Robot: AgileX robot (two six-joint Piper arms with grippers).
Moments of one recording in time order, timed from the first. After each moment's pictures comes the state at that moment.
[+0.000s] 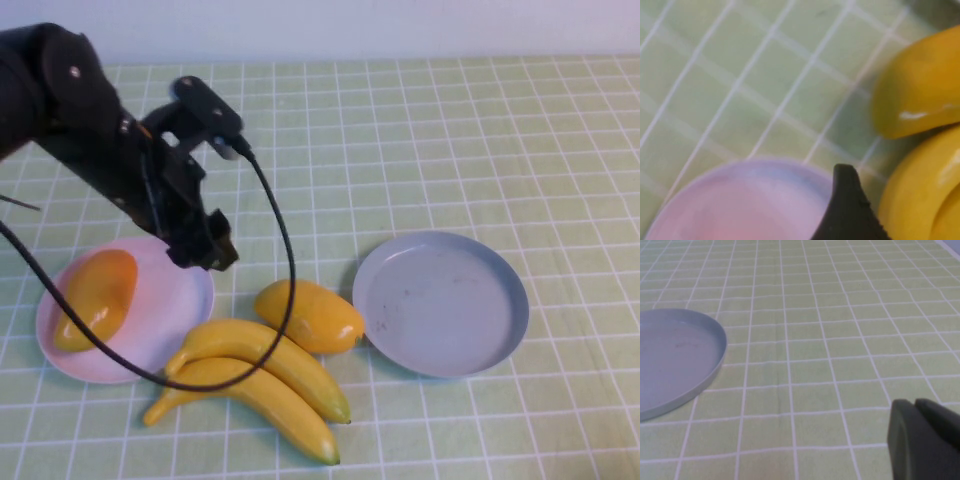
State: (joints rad) right arm -0.01 -0.01 0.02 0.07 0.37 -0.03; left arm -0.31 1.70 -1.39 -0.25 0.99 0.78
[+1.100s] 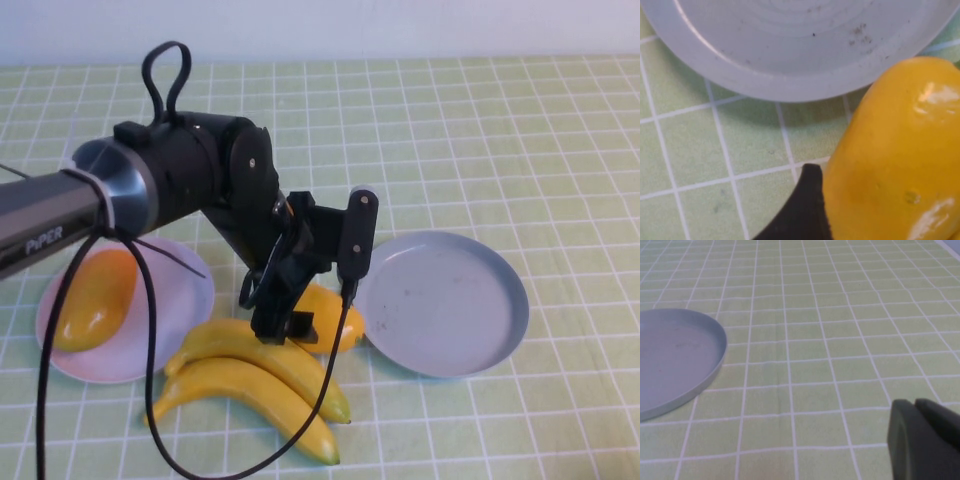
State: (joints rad) right arm -0.01 -0.01 0.02 0.07 0.37 -0.03; left arm -0.59 1.87 -1.40 -0.21 0.86 1.37
